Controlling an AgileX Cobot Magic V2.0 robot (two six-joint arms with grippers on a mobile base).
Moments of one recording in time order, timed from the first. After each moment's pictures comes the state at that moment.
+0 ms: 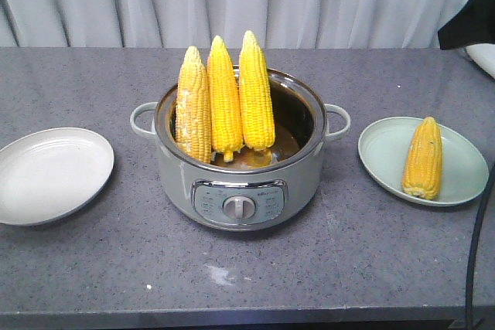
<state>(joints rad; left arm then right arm) -0.03 1.07 -1.20 -0.01 0.85 0.00 -0.16 1.46 -1.69 0.44 1.24 -0.43</state>
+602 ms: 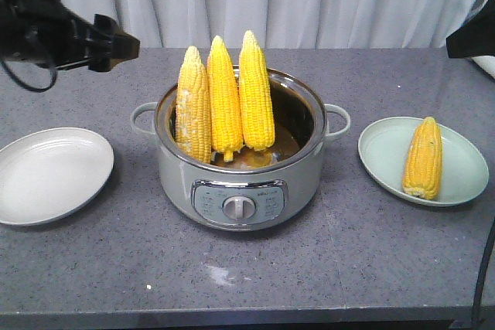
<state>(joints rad) -0.24 1.47 -1.41 -0.38 0.65 0.38 -0.16 1.35 -1.58 0.46 1.19 -0.46</state>
